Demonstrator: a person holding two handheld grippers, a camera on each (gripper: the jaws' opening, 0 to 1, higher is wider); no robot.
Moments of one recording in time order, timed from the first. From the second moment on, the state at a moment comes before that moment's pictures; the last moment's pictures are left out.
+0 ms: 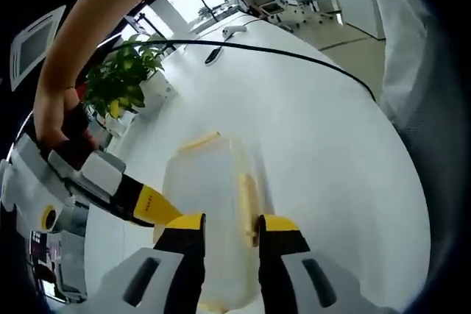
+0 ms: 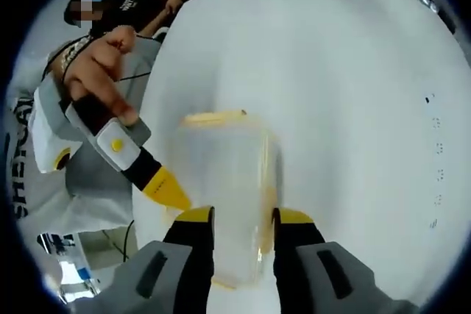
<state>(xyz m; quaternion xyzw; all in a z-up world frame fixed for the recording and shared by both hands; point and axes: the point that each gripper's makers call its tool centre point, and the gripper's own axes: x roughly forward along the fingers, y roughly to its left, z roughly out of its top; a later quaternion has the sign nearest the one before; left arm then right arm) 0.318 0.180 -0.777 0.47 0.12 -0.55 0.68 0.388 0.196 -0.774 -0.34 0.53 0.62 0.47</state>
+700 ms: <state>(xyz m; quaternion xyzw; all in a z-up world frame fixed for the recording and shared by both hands) 0.343 0.223 -0.739 0.32 0.20 -0.52 0.77 0.384 0.171 -0.743 -0.29 0.39 0.62 0.61</state>
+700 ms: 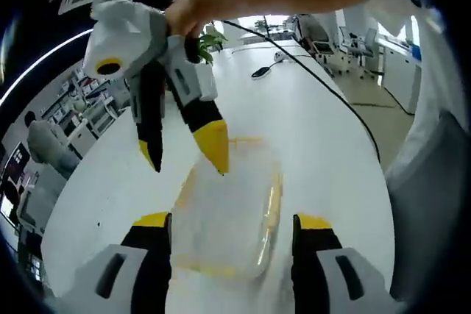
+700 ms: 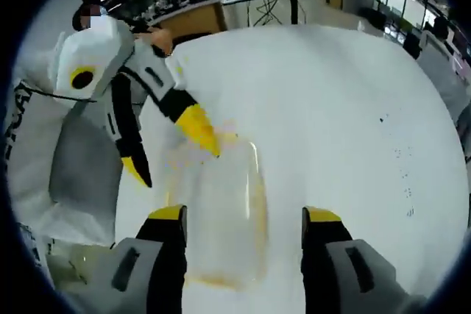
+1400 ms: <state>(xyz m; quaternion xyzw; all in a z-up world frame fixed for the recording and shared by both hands) 0.361 0.222 -0.785 0.39 0.27 -0.54 0.70 0.348 0.127 -0.789 -0.33 0.38 0.60 0.62</state>
